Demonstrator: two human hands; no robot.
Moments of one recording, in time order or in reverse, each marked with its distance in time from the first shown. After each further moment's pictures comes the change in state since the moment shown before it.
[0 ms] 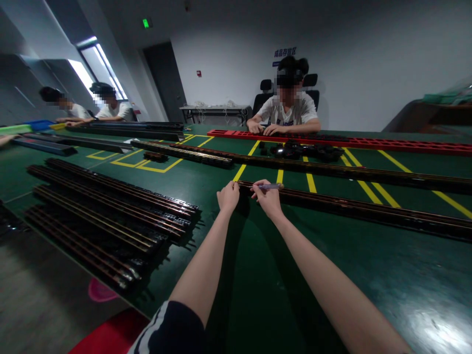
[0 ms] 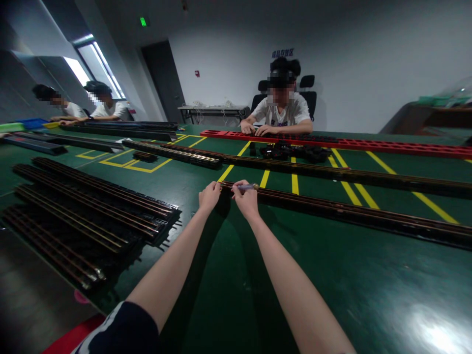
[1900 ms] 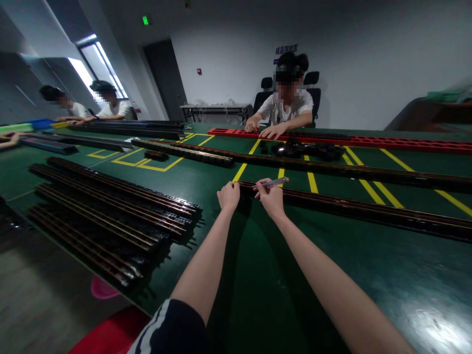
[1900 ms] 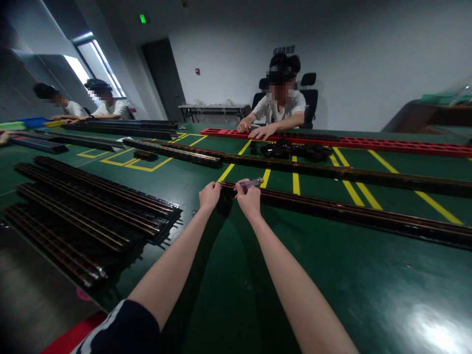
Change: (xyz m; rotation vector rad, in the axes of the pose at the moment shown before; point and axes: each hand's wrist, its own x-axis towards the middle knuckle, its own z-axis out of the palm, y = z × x) left_hand -0.002 0.003 0.000 -0.030 0.039 -0.058; right_hand -0.005 -0.006 -0.003 -0.023 0.087 -0.037
